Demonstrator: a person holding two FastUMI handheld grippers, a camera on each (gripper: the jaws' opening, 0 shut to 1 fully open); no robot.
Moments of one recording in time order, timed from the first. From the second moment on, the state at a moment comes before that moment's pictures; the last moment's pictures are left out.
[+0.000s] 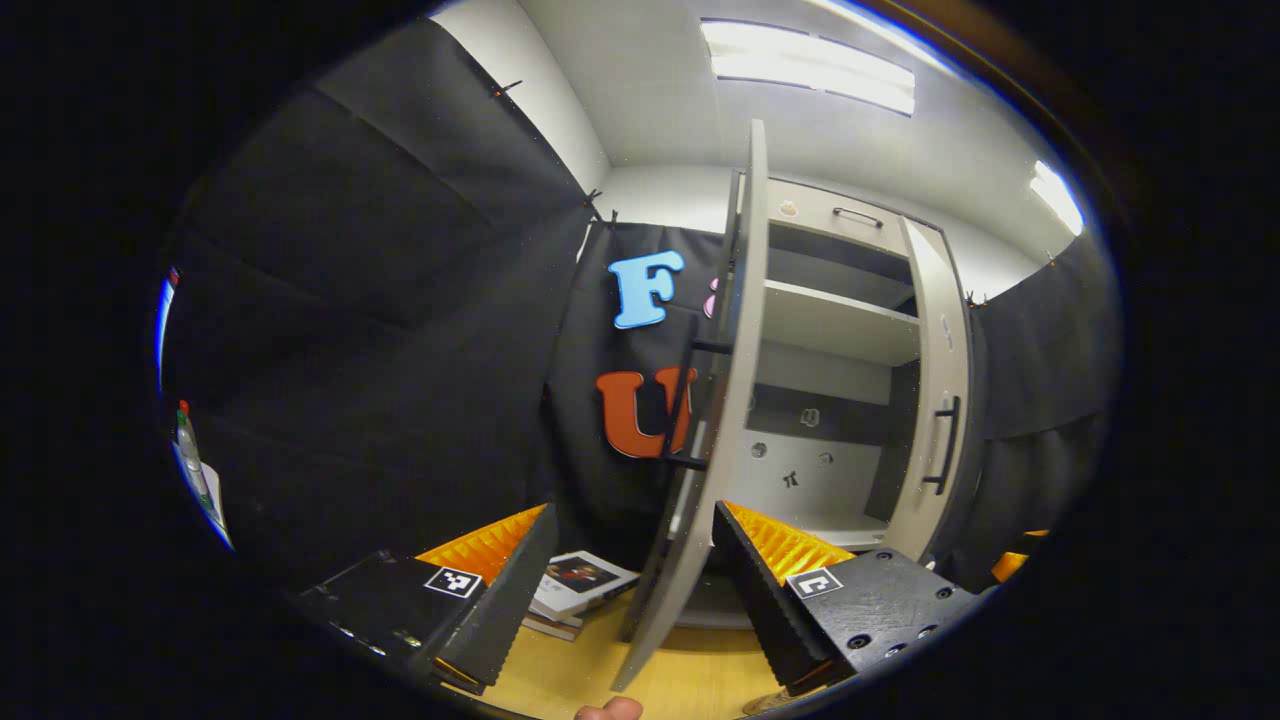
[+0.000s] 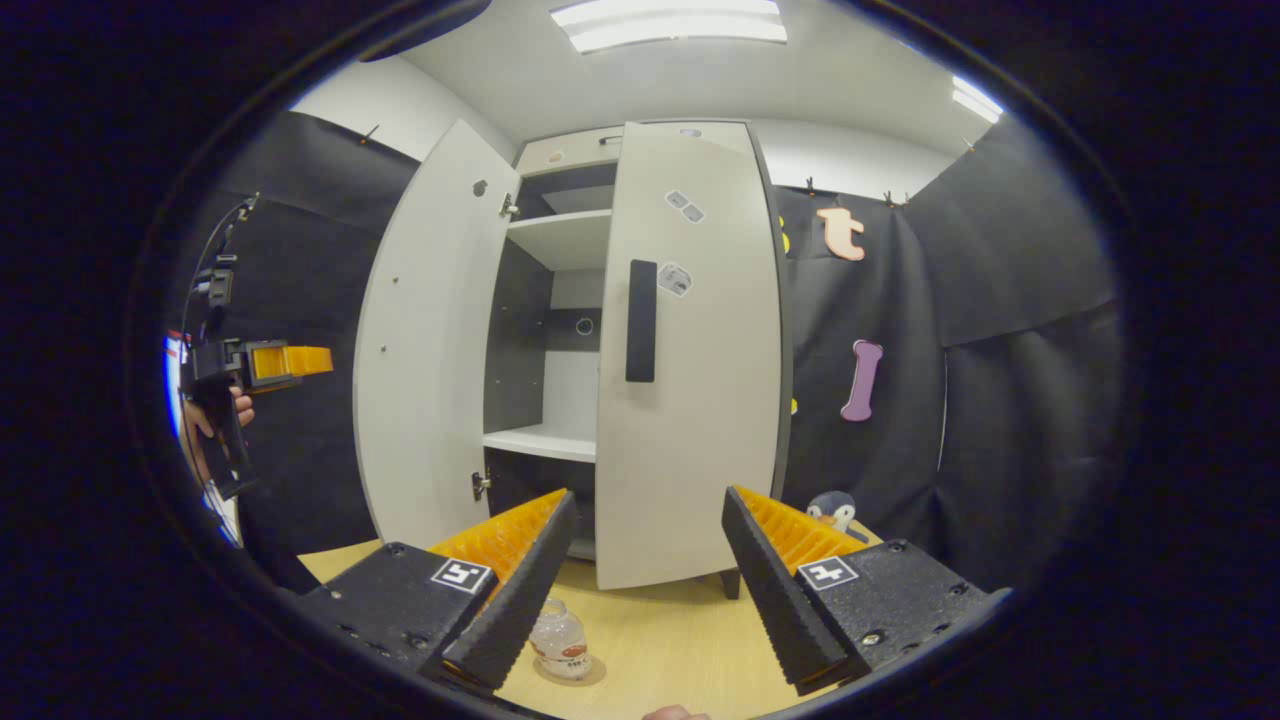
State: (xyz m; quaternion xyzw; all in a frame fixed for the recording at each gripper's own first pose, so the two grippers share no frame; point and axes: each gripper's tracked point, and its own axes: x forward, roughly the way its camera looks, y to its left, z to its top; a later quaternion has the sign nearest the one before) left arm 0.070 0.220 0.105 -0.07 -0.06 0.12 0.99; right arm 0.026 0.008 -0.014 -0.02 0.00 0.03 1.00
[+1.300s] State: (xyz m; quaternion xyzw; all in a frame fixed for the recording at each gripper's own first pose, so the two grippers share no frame) left arm 0.131 0.220 0.116 -0.12 -0.07 0.14 0.98; right arm 0.029 -0.019 -0.008 -0.03 0.00 -0.02 1.00
